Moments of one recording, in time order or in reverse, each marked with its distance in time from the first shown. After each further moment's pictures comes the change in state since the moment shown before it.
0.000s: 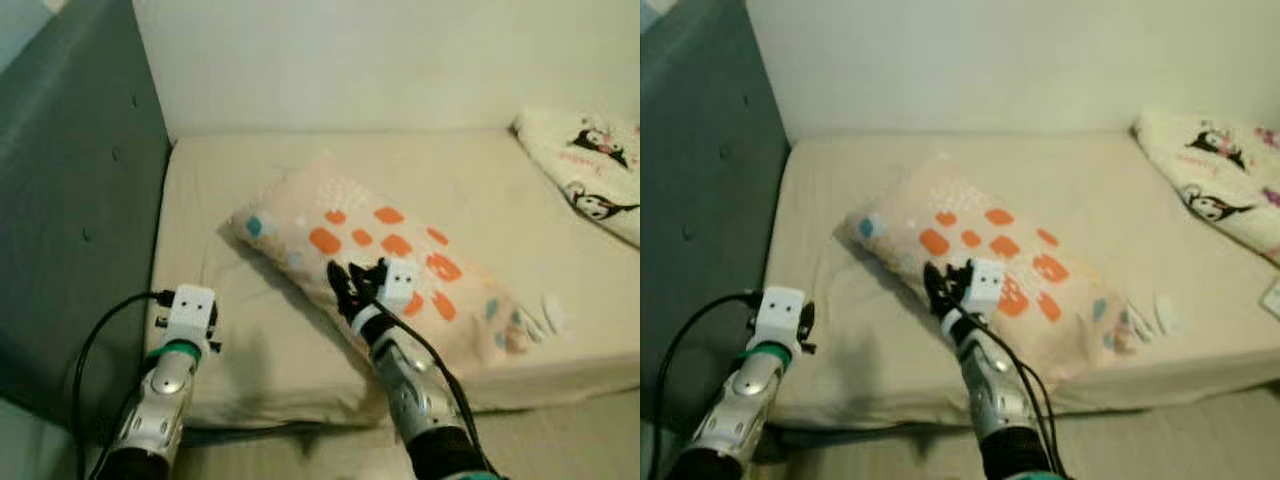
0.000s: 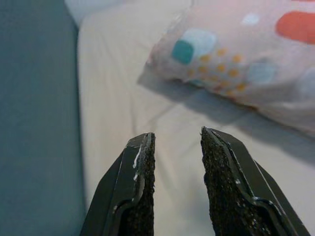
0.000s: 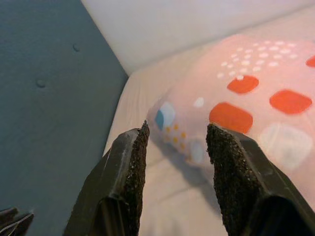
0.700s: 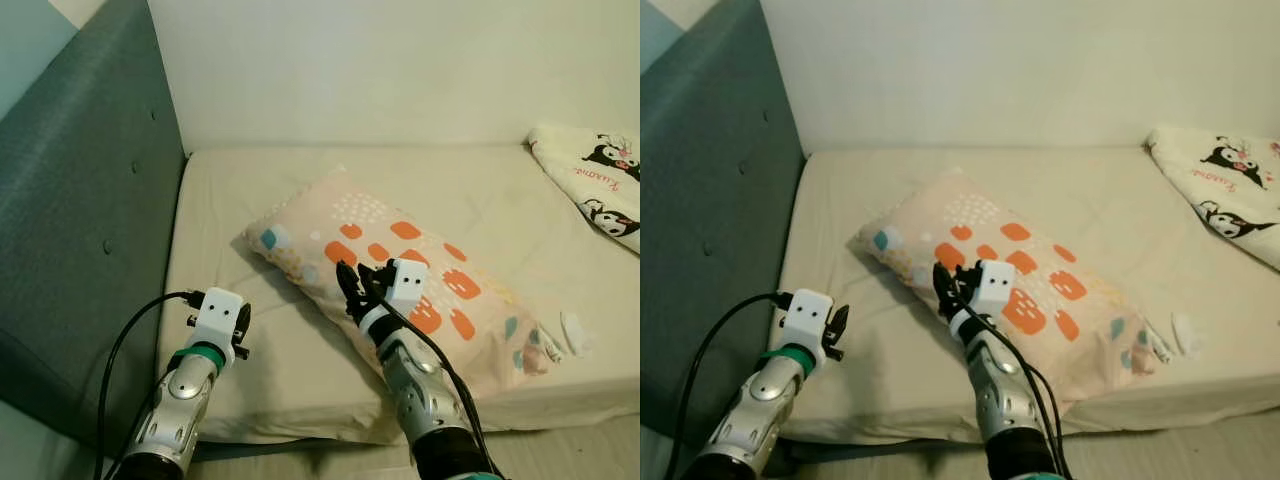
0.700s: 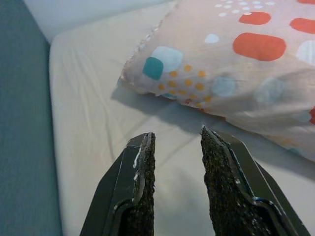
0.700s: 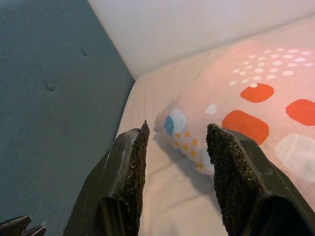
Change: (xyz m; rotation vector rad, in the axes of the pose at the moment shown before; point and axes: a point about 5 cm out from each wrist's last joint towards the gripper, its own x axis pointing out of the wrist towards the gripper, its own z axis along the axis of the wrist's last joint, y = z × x) left arm -0.004 -0.011 0.003 -0.002 -0.039 -0.112; right arm -0.001 0.001 -0.002 0.010 -0.002 -0.004
